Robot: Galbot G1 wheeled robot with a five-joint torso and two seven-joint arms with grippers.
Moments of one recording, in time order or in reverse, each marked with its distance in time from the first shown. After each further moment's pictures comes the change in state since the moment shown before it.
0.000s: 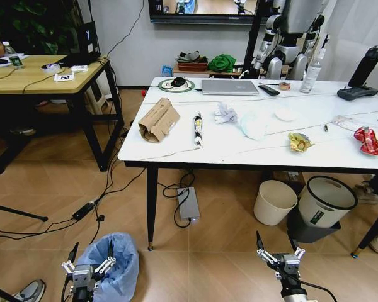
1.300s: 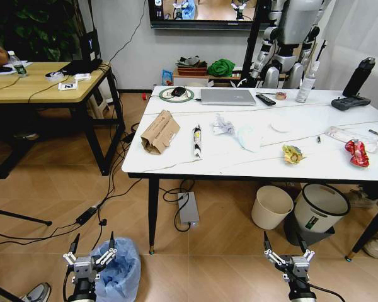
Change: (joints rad) left arm -0.032 0.019 0.013 -0.008 -0.014 -0.007 -0.009; right arm -0.038 0.000 0.033 0.048 0.011 0.006 0.005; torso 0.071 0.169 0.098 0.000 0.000
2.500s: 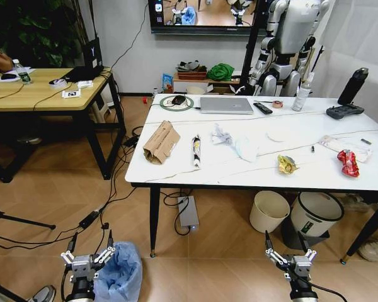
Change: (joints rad) left arm 0.000 -0.008 -0.009 -0.014 0.005 0.001 0.001; right arm -0.002 0.000 0.003 0.013 0.015 -0.009 0.000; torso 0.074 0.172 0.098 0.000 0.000
